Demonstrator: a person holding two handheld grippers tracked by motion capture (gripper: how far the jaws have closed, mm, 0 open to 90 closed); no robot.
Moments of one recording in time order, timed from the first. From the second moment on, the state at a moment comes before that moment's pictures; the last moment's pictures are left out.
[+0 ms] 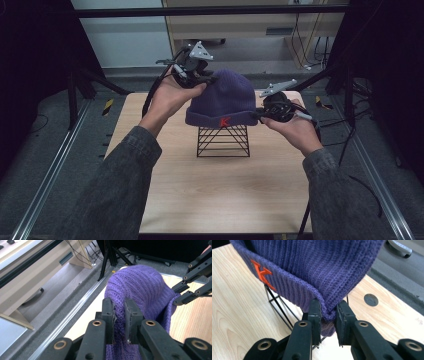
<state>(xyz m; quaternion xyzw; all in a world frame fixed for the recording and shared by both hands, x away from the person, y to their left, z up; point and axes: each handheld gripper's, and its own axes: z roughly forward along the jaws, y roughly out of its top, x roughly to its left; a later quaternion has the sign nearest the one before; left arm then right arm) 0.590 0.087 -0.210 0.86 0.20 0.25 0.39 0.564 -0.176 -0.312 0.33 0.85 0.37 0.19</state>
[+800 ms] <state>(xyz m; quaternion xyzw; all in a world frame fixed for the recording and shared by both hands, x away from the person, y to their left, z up) 0.591 0.084 -0.232 0.87 0.20 0.25 0.38 0.565 -0.178 -0.333 0.33 0.85 0.36 0.18</state>
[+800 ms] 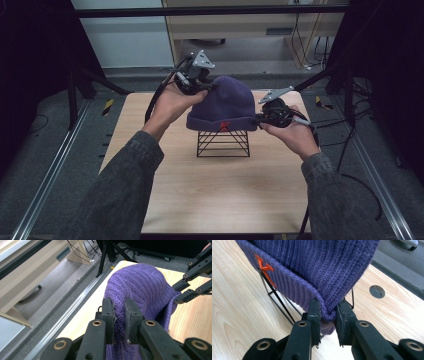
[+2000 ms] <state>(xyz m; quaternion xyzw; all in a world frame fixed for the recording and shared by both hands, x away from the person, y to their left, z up) 0.581 0.082 -0.260 0.88 0.20 0.23 0.38 0.552 -0.180 -0.366 0.34 0.85 0.35 0.18</state>
